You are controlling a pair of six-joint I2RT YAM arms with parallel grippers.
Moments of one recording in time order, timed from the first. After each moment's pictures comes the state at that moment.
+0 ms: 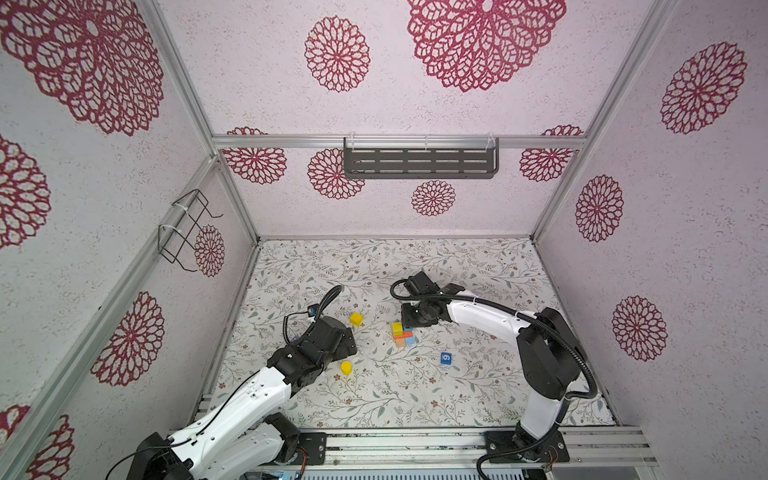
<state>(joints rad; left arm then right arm) -0.64 0.97 0.62 -0.56 -0.33 -0.80 0.74 1.81 1.31 -0.60 -0.03 0.56</state>
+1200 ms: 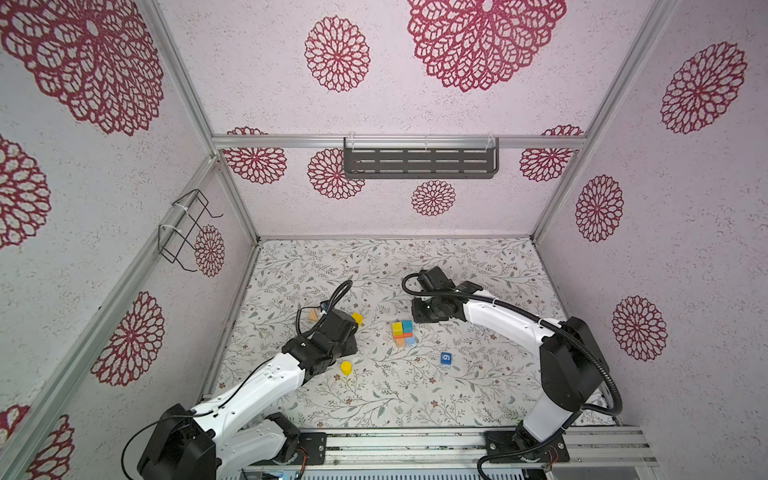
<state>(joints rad) -0.64 1.15 0.69 -0.47 -0.24 -0.78 0.67 1.68 1.24 -0.61 -0.05 0.53</state>
